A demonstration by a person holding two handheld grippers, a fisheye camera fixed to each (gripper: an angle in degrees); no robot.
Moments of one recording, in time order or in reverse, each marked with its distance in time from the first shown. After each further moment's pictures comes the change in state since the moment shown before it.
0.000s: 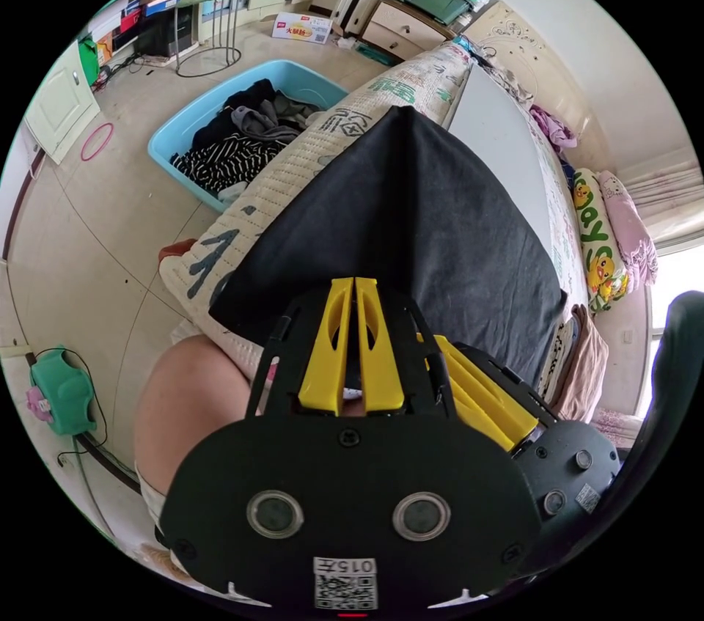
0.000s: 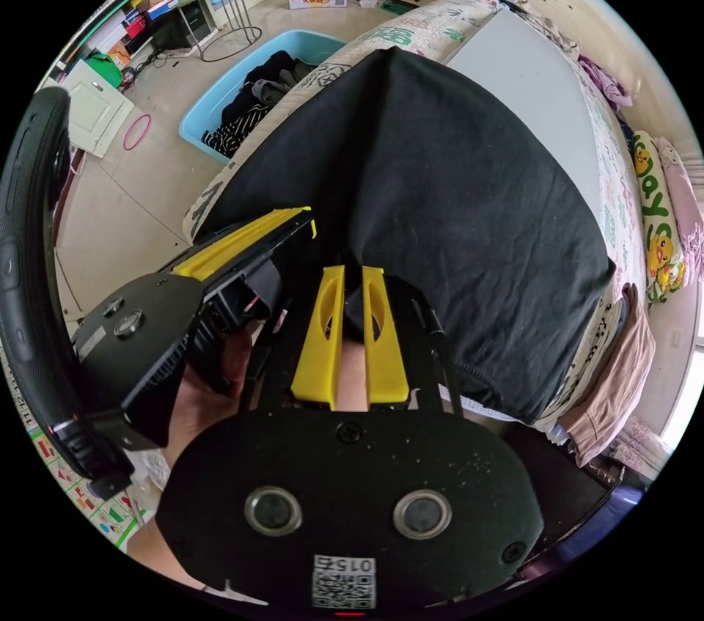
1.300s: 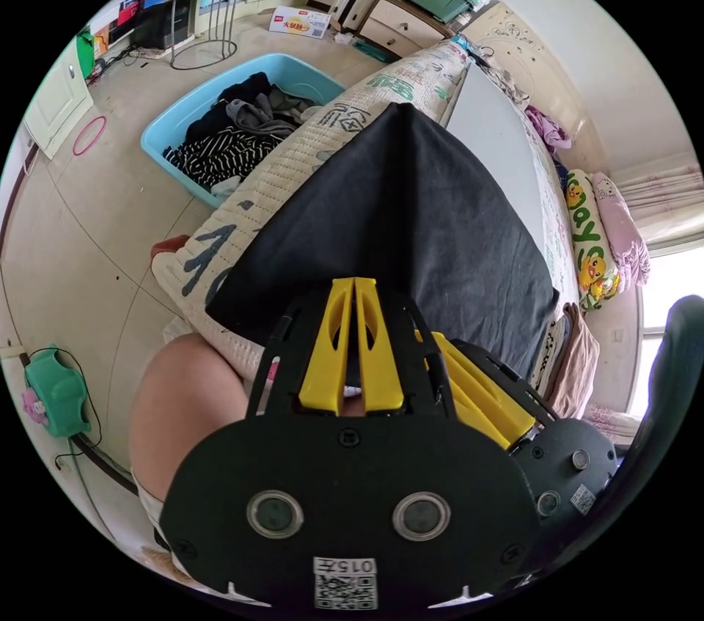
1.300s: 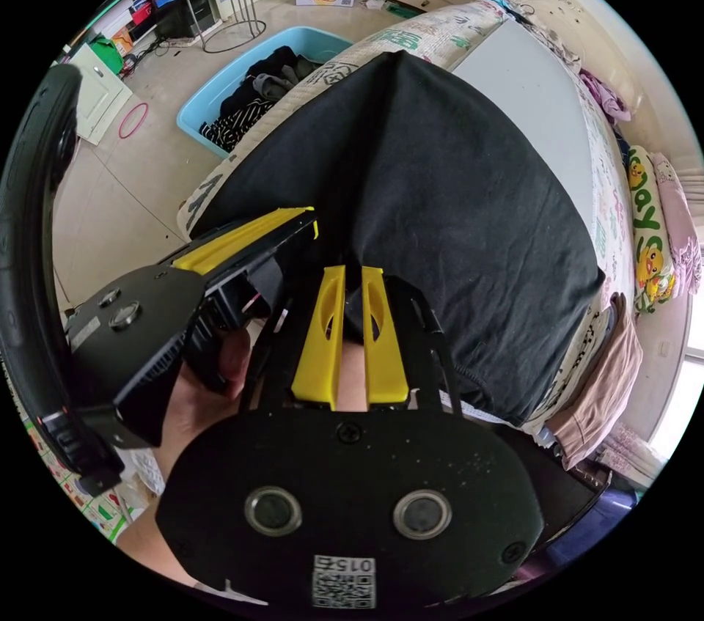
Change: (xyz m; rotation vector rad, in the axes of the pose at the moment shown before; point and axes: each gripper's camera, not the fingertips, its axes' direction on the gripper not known) left arm -0.025 -0.022 0.023 -0.017 0.038 -0.003; right arm -0.054 -0.049 -0.015 0.003 0.049 -0.035
